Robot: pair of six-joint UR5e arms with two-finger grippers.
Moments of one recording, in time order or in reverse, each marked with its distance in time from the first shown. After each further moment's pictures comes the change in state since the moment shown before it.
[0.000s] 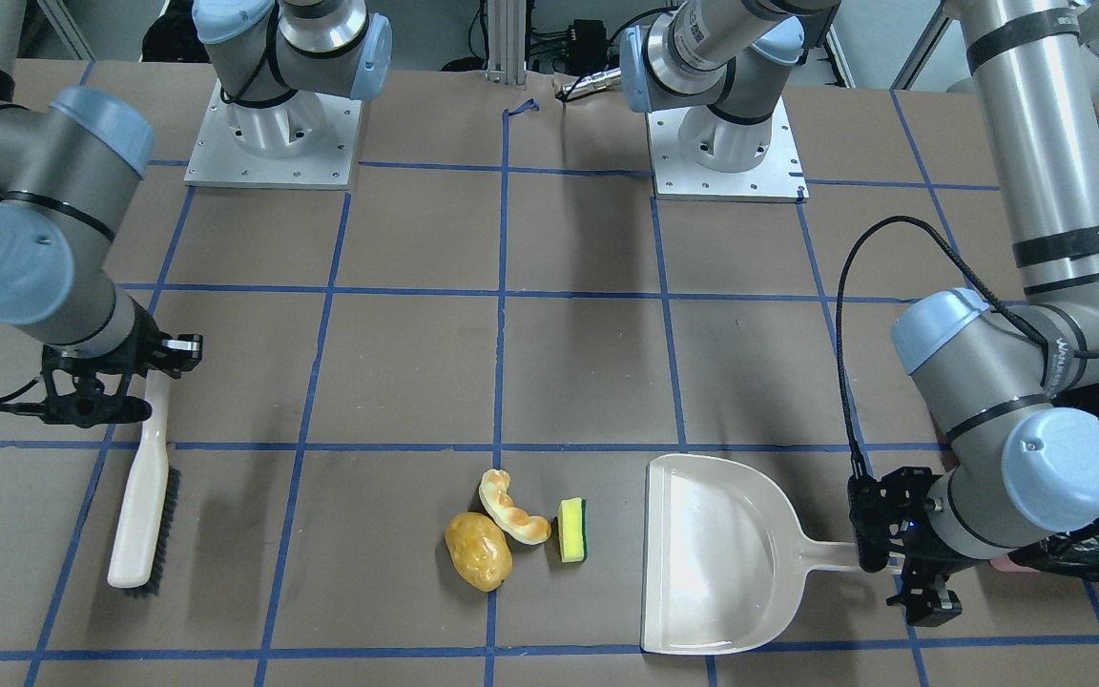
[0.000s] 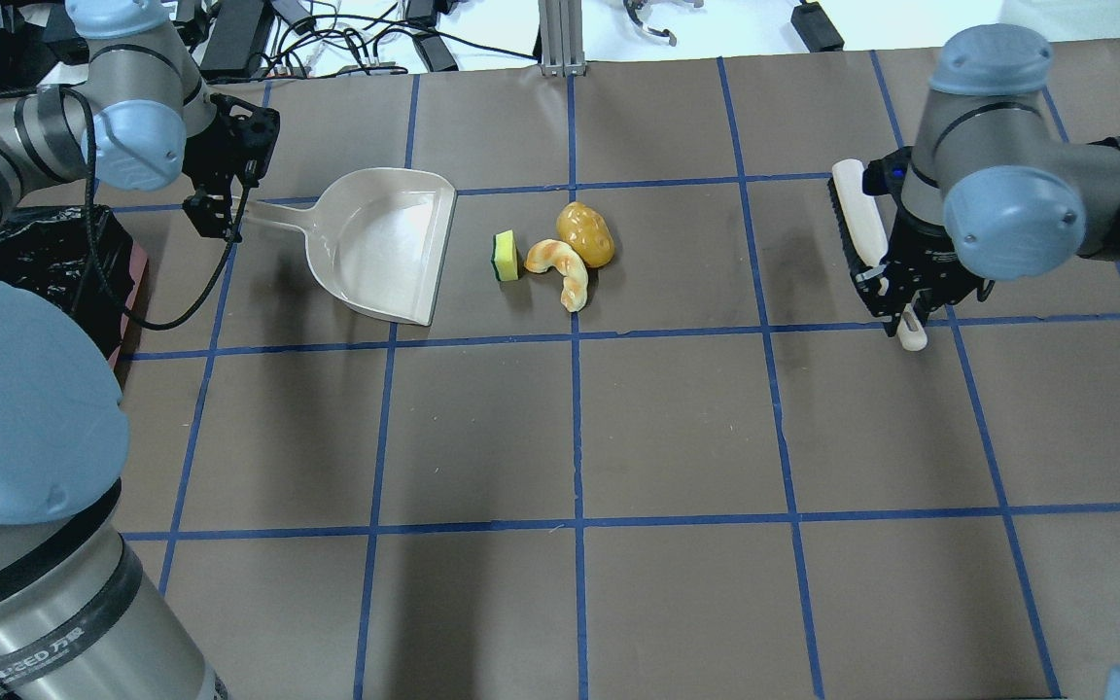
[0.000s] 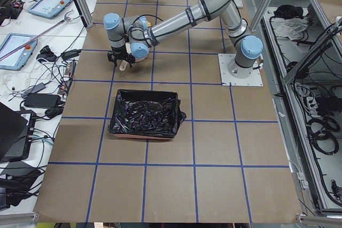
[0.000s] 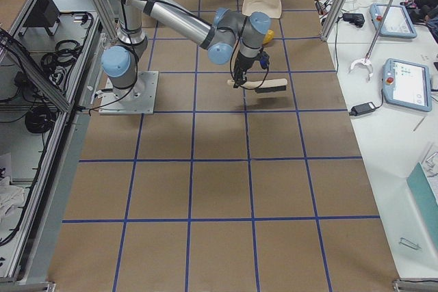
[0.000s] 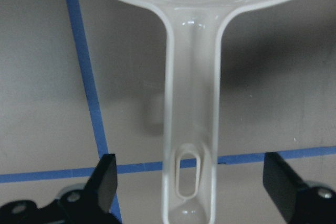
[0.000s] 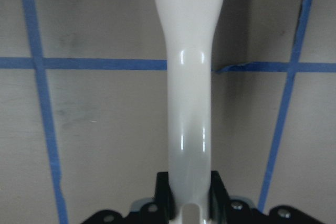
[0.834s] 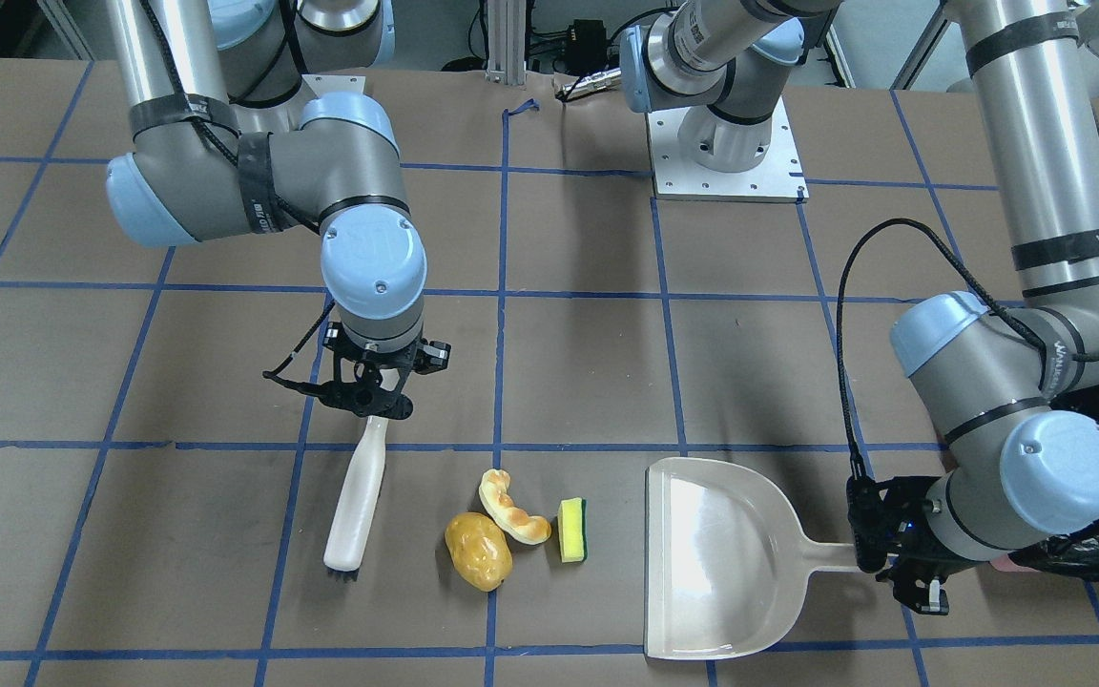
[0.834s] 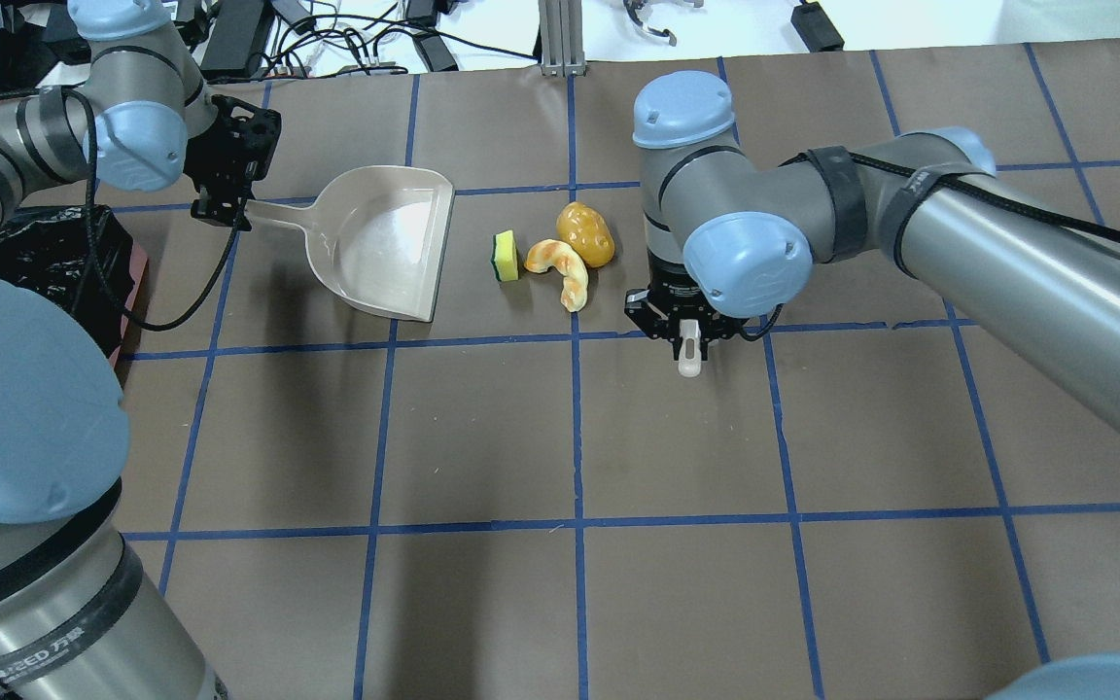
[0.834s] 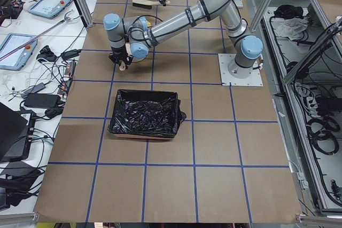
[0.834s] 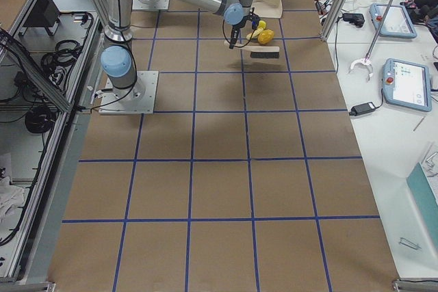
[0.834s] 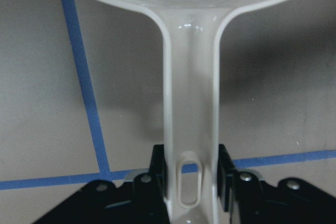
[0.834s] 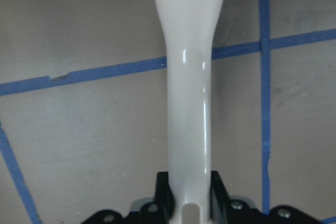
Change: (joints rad) left arm 0.000 0.003 0.000 0.002 -0.002 0.014; right arm 0.374 0.120 -0.130 0.067 0.104 0.525
